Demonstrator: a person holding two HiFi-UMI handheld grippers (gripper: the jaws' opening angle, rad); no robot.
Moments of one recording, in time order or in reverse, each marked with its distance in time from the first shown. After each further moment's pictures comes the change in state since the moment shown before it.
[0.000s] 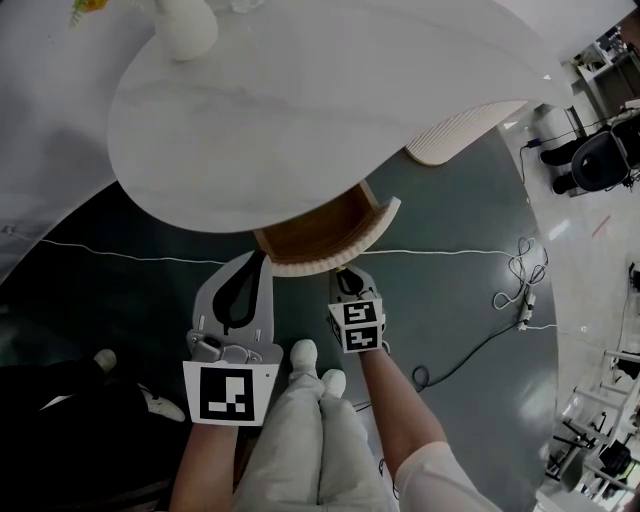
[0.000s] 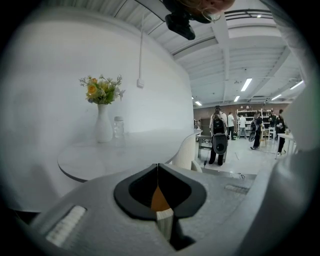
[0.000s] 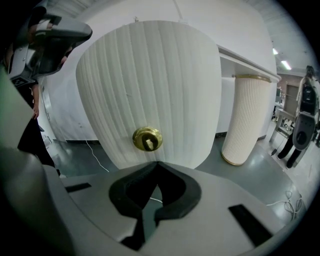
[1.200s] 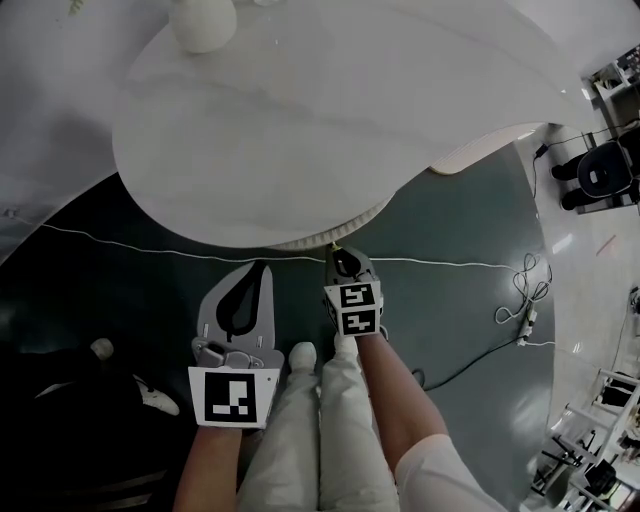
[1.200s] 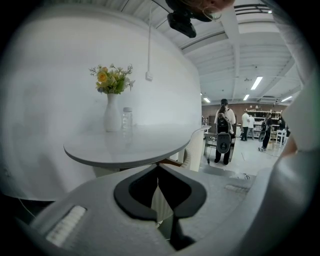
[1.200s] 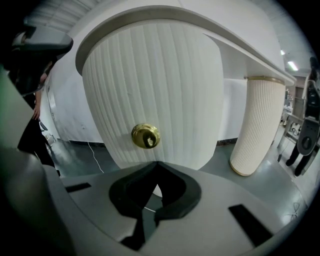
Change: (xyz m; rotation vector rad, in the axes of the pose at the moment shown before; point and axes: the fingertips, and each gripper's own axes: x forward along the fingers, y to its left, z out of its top) left arm 0.014 0.019 -0.033 -0.064 0.057 0.073; right arm 0.053 0.000 0.044 -0.036 -0.033 0.053
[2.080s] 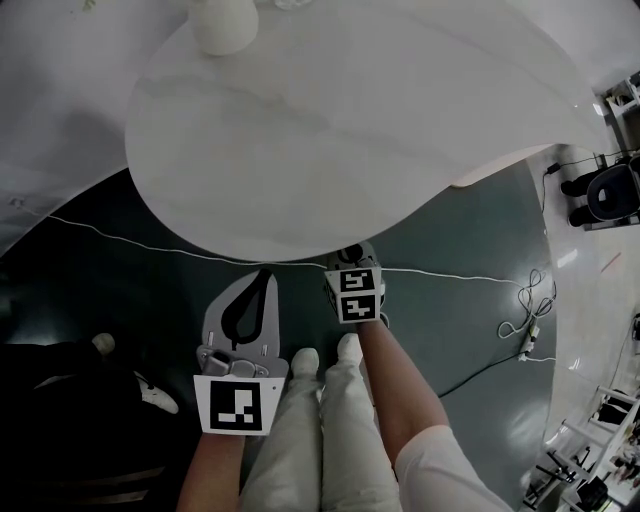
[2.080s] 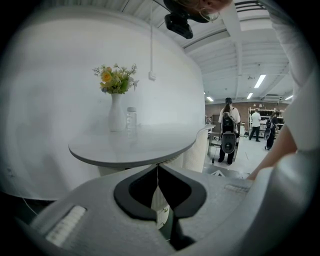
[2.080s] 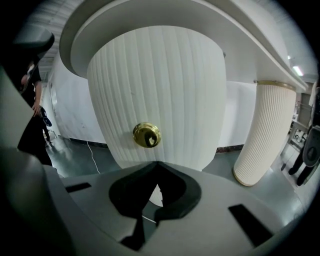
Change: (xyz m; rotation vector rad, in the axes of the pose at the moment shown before) left arm 0.001 0.014 -0.001 -0.008 0.002 0.043; right arm 0.040 0.000 0.036 -0.051 -0.015 0.012
